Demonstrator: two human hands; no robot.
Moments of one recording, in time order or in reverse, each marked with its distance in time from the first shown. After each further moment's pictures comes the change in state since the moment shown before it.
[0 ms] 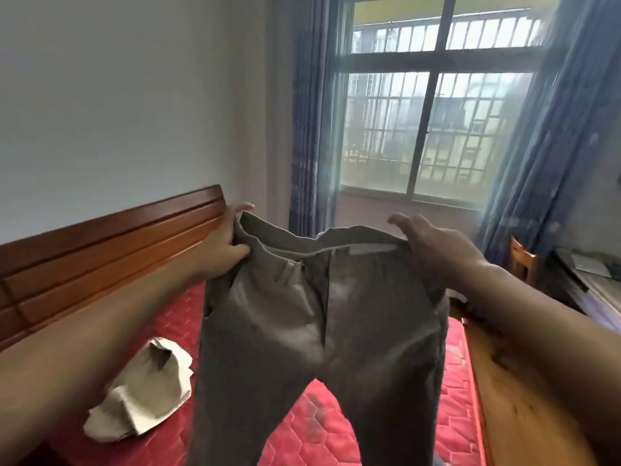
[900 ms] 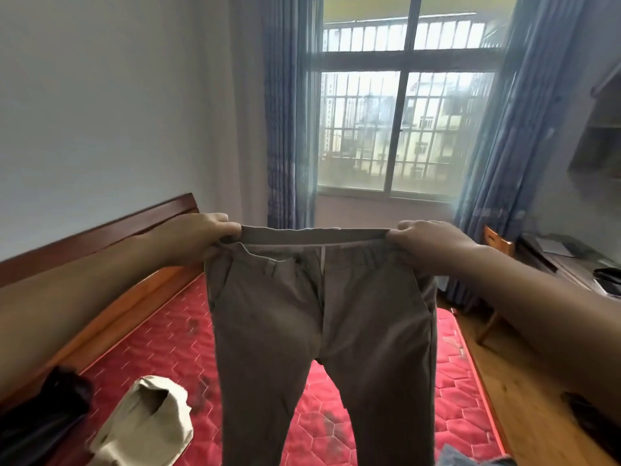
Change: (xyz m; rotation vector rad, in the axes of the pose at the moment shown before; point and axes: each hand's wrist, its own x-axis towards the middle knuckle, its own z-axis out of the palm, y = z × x) left_hand 0.090 -0.109 -0.138 0.820 -0.327 0.580; right_hand 0.098 -0.098 0.004 -0.202 -0.143 -0.065
